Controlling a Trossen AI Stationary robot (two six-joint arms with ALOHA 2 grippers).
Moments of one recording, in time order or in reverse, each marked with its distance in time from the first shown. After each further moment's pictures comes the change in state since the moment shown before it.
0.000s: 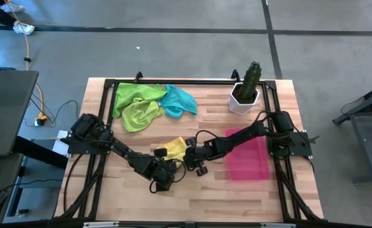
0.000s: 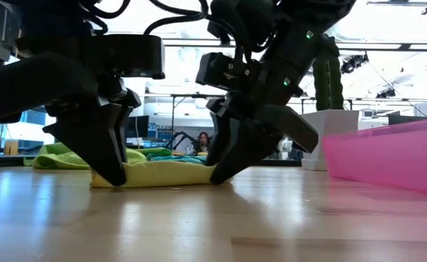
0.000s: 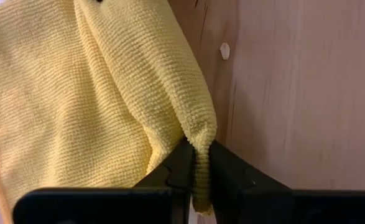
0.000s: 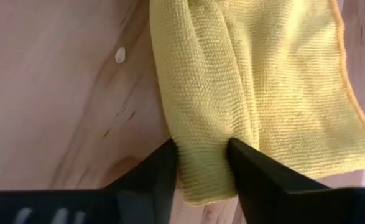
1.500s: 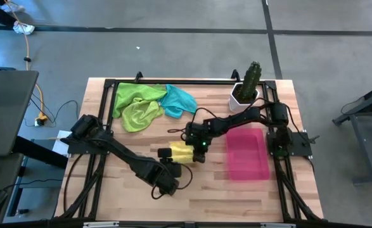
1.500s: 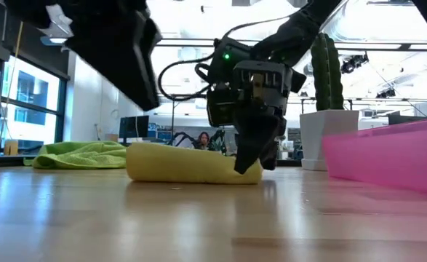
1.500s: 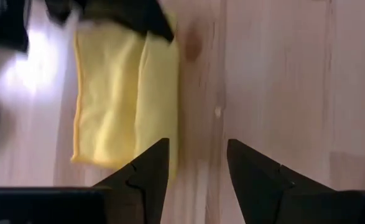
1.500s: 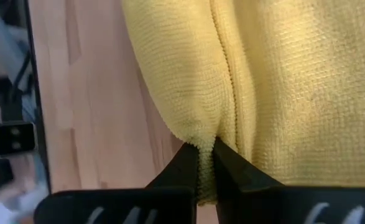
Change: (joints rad) left arm -0.035 -0.001 0.294 -0.297 -0.141 0.052; right arm -0.254 0.007 -0.008 -0.119 -0.737 0.613
